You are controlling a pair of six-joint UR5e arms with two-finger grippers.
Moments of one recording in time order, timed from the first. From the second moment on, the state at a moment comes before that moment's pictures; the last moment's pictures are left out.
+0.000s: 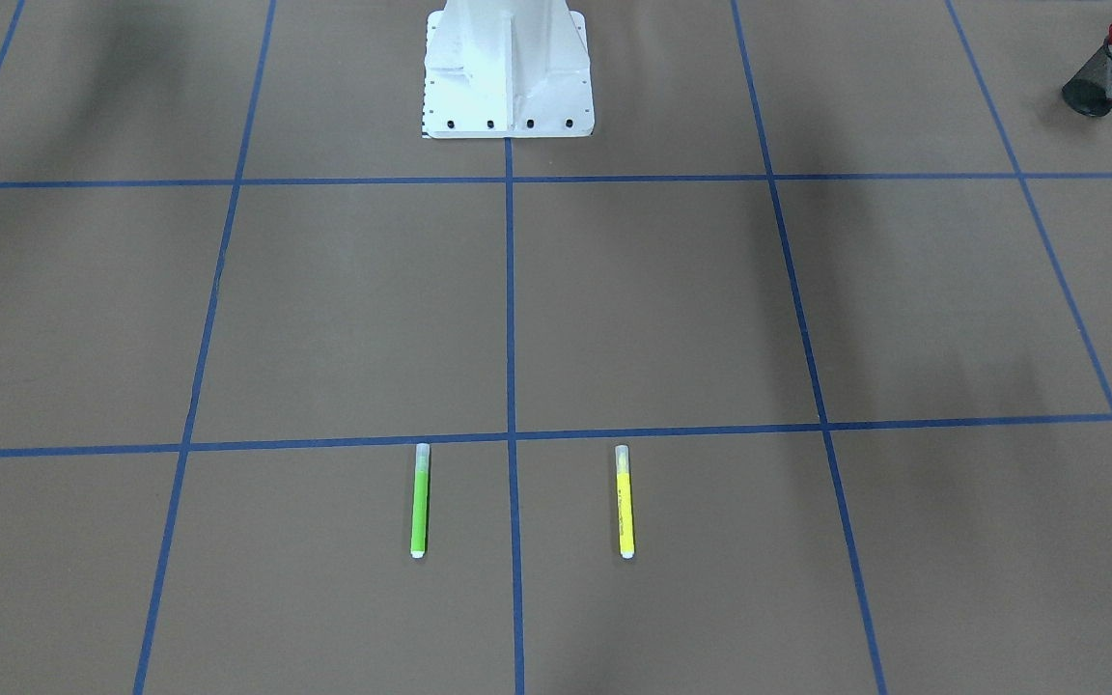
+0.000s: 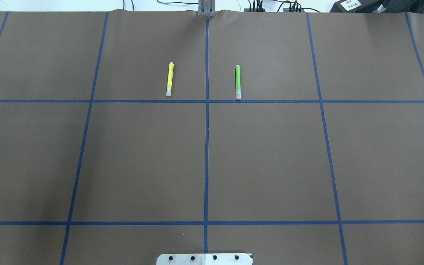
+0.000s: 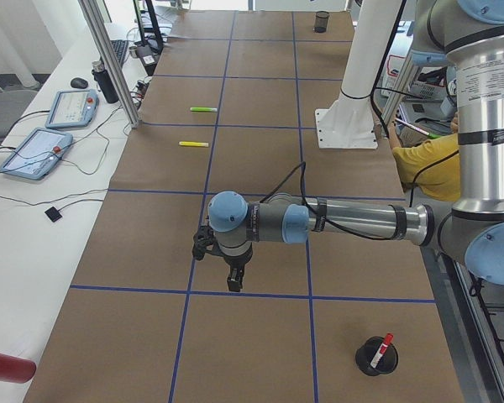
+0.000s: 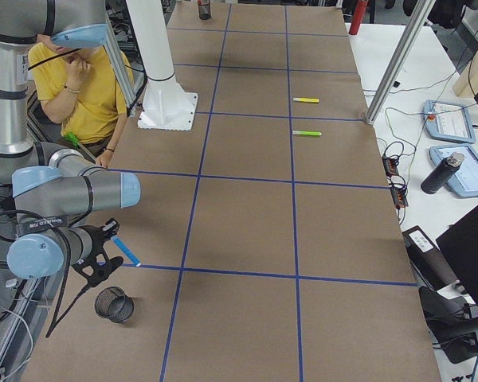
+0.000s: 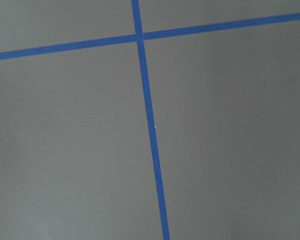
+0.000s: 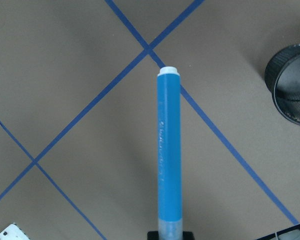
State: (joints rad) left arm -1.50 -1.42 -1.78 -1.53 -2.38 0.08; right arm 2.35 -2.11 2.03 -2.79 2.31 -0.55
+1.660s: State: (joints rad) left arm -1.50 -1.42 -1.80 -1.56 -2.40 0.08; right arm 2.60 -2.03 1.73 -2.59 2.01 -0.54
